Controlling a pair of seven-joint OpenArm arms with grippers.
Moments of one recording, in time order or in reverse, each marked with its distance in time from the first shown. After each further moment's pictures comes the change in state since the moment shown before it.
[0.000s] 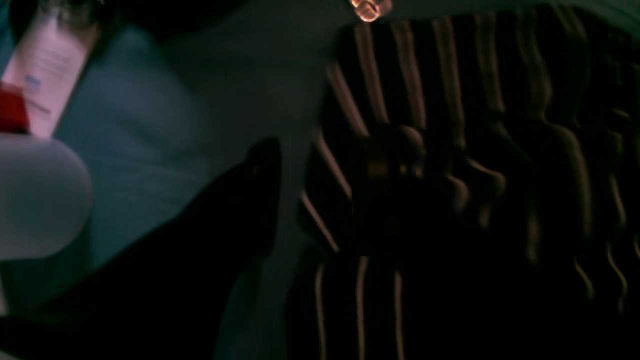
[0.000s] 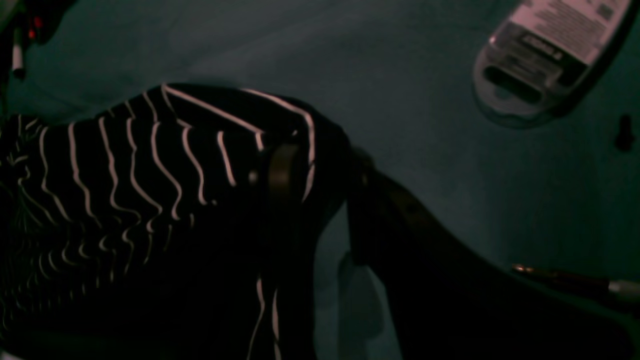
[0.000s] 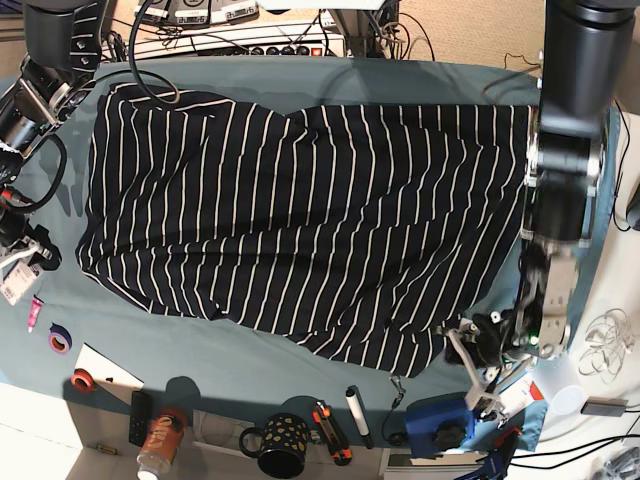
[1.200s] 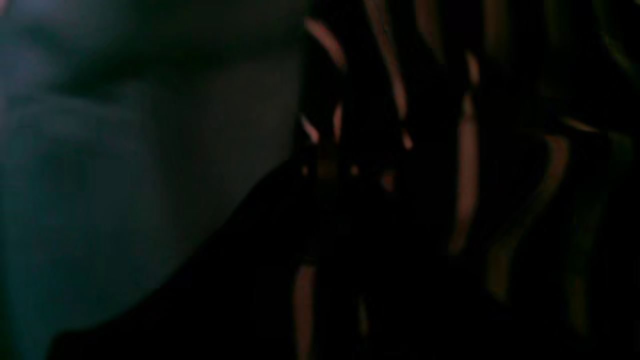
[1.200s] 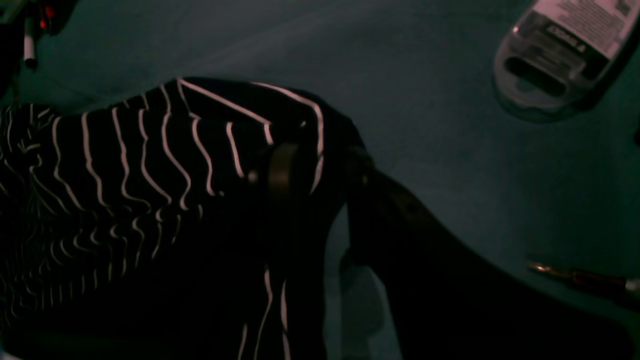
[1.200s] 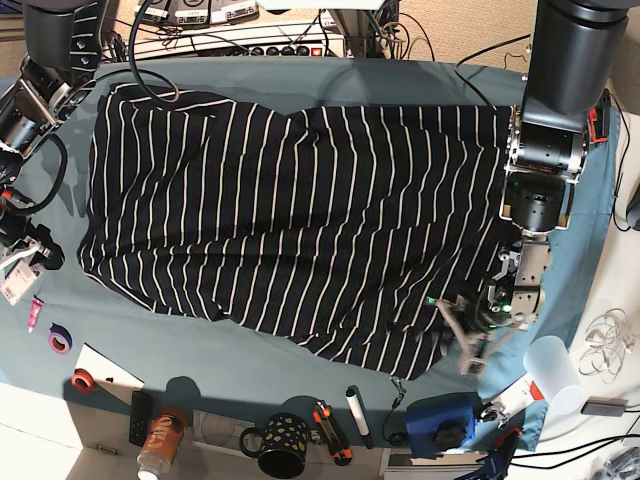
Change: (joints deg) left arm 3.5 3.1 0.0 -9.6 10.3 7.3 -14.4; right arm 0.0 0.0 -0.1 0.0 2.1 0.1 -2.4
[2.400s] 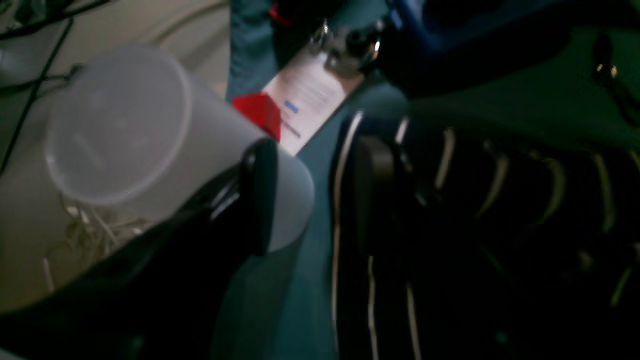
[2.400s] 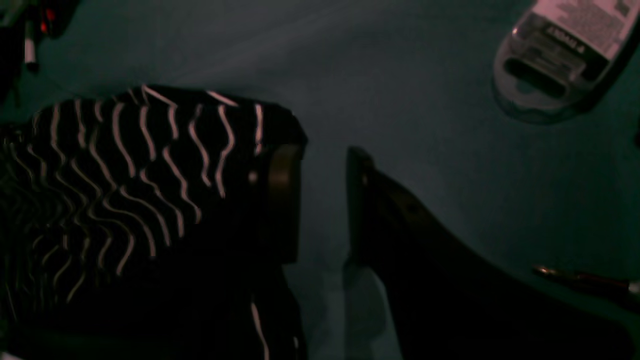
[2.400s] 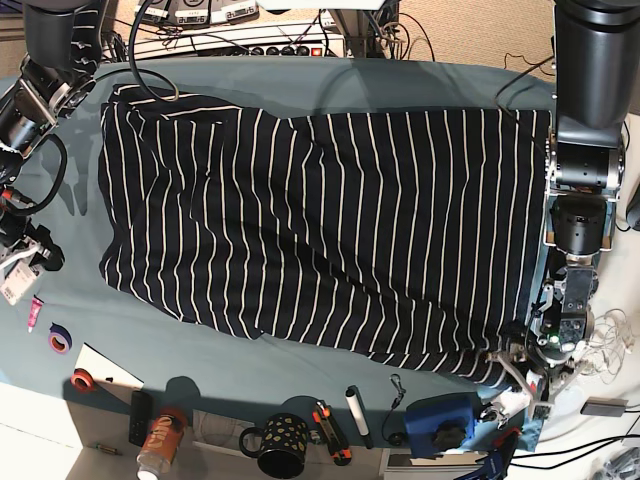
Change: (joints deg) left arm -5.6 -7.1 0.0 2.1 1.3 7.9 -8.8; right arm 0.0 0.0 0.0 0.0 1.8 0.0 0.1
